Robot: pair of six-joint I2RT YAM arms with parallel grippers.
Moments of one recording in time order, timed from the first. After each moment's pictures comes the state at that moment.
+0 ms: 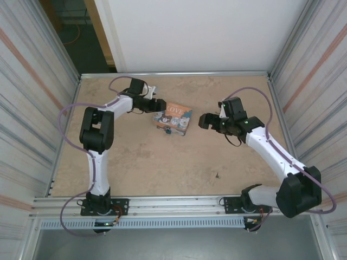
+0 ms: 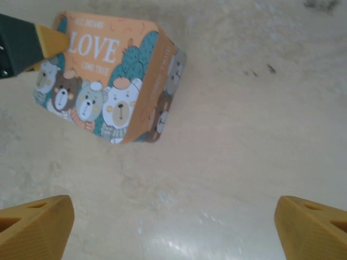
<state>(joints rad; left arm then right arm) -0.29 2.15 1.58 -0.40 0.61 -0.21 0.38 1.24 0.98 -0.62 -0.15 0.55</state>
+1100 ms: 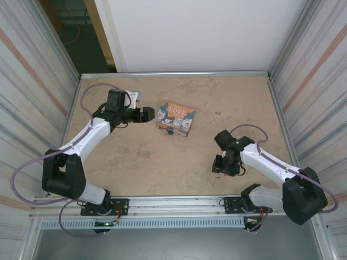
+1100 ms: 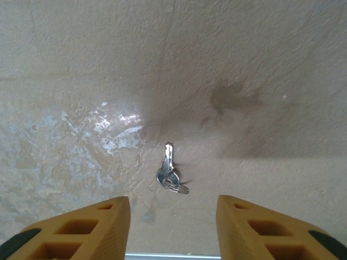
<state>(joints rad) -0.27 1.45 1.05 -0.36 0.47 -0.28 0.54 1.19 0.65 -0.97 -0.13 0.73</state>
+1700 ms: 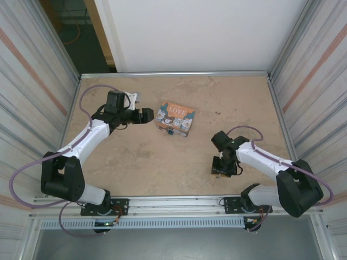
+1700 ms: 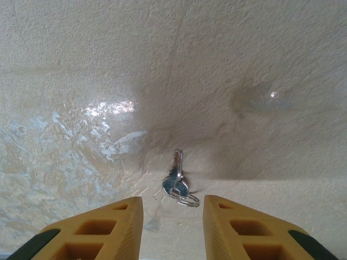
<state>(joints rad) -0.27 1.43 1.03 -0.36 0.45 -0.29 0.56 1.26 0.64 -0.93 -0.16 0.73</state>
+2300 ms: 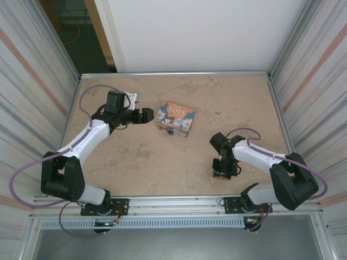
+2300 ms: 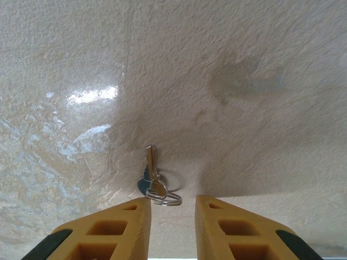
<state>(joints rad) -0.27 1.43 1.03 -0.36 0.44 -0.29 0.56 1.34 0.65 -0.96 -0.16 0.74</state>
